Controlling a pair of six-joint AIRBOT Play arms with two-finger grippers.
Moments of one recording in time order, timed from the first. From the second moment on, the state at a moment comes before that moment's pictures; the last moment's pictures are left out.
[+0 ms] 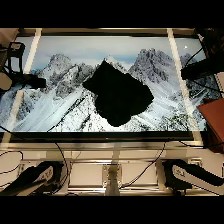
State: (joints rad) left arm 0.06 -1.06 1.15 1.59 -0.96 -1.37; right arm -0.05 -1.23 1.63 -1.44 1.52 1.22
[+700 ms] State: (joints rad) left arm 0.06 -1.06 1.15 1.59 -0.96 -1.37; right arm -0.05 -1.23 1.63 -1.44 1.51 1.22
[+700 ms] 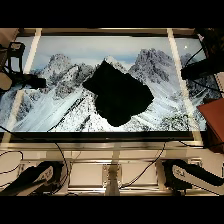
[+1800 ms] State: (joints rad) left arm 0.01 -1.49 1.12 0.92 -0.86 -1.22; right arm -0.05 -1.25 1.62 -1.41 1.39 1.22
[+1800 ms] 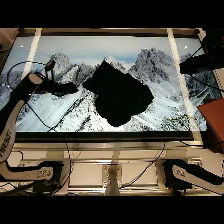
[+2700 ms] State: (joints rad) left arm -0.27 -1.71 1.12 0.63 -0.29 -1.03; right arm -0.05 -1.27 1.55 -1.35 1.52 1.26
